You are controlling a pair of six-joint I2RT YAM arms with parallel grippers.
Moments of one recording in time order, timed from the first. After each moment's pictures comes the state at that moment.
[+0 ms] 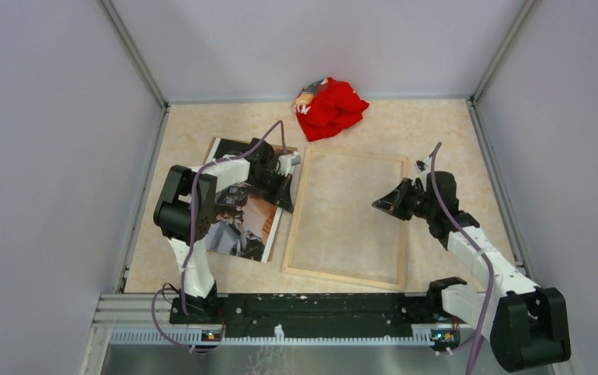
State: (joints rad) left arm -0.35 1.92 1.20 -0.54 0.73 0.16; right arm 0.18 0.99 0.50 -0.10 -0.47 0.75
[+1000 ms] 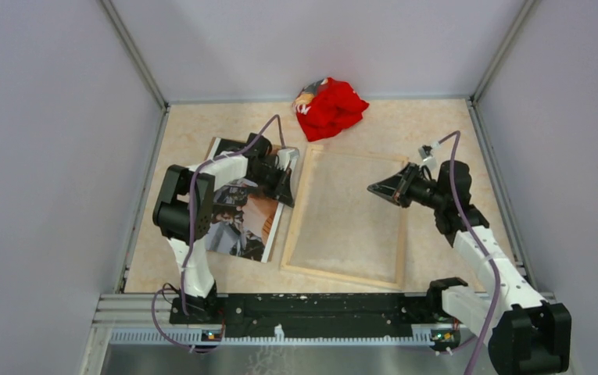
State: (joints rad) left arm -0.33 1.92 1.24 -0.55 0.77 0.14; right arm 0.14 0.93 0.57 0.00 -0.71 0.97
